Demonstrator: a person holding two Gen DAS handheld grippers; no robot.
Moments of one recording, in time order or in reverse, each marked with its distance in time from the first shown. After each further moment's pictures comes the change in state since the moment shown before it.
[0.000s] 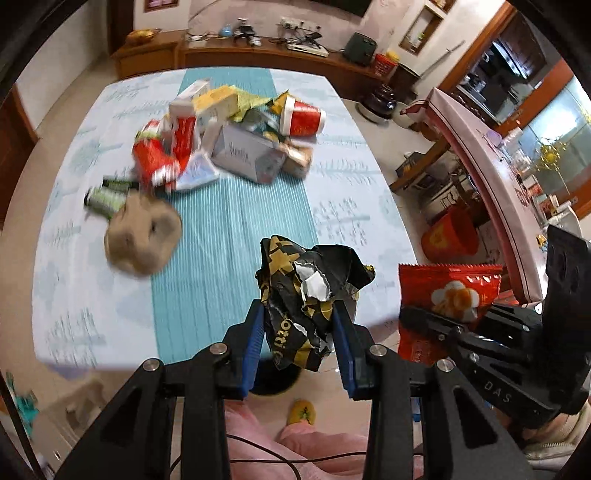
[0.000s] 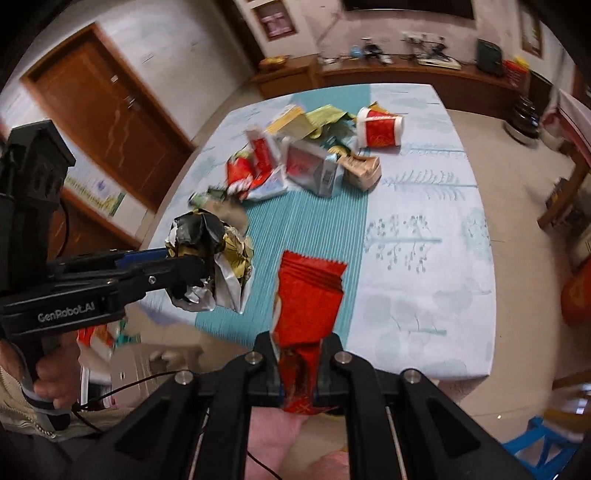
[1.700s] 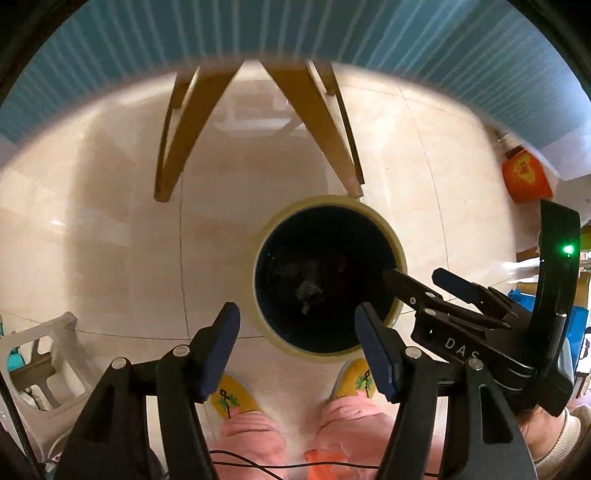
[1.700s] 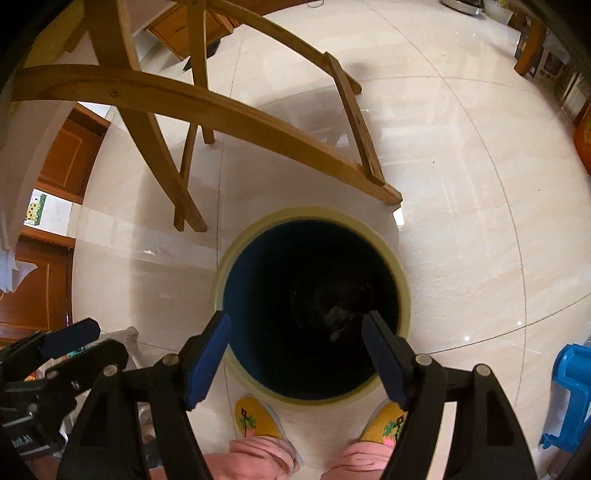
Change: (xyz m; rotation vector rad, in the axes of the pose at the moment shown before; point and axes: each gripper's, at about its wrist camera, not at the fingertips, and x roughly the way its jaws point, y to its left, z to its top) left arm 0.307 0.097 -0.228 -0.055 0.244 0.158; right arm 0.348 -0.107 -0.248 0.319 0.178 -0.132
